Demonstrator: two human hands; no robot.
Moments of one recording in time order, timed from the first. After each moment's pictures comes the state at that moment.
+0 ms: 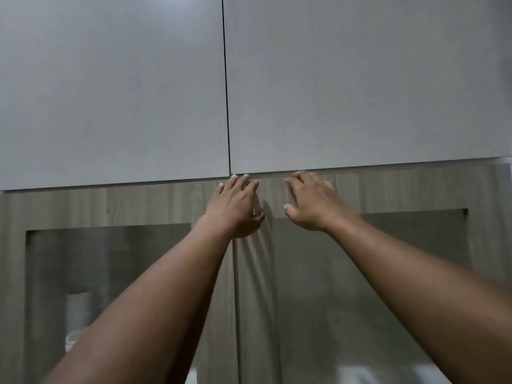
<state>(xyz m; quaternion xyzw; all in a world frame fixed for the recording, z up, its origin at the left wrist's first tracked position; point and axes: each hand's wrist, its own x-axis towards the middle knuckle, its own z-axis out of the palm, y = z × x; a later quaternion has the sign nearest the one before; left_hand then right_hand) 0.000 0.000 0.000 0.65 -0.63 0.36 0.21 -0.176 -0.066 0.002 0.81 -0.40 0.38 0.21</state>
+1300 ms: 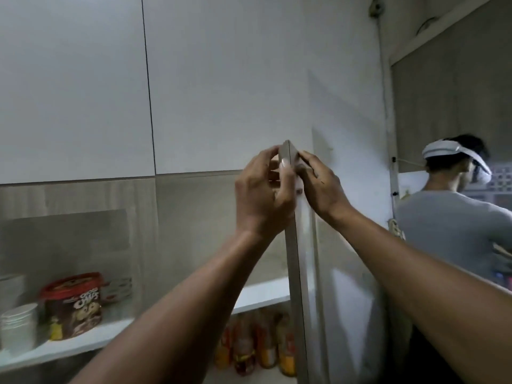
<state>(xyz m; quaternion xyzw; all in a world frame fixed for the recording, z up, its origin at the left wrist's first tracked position) -0.296 0.292 -0.038 0.21 -0.66 0.14 0.71 -0.426 0.241 -0.030 0.68 -0.36 0.63 -0.07</state>
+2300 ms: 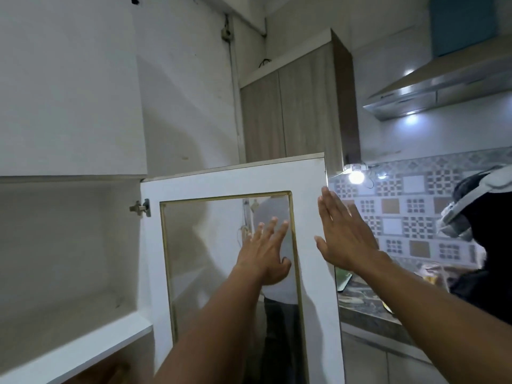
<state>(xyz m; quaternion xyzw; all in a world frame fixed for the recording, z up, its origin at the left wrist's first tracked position) -0.647 0.157 -0.139 0.28 -0.92 0.10 0.24 -0.795 0.294 -0.119 0.48 -0.79 0.13 0.35</state>
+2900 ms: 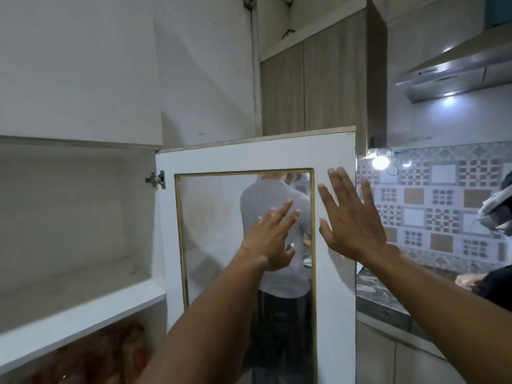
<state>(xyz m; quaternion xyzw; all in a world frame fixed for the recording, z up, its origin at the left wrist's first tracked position) -0.634 0.130 -0.162 0.26 -0.92 0.14 0.26 -0.788 0.258 -0.132 0.51 -0.71 0.15 0.45</state>
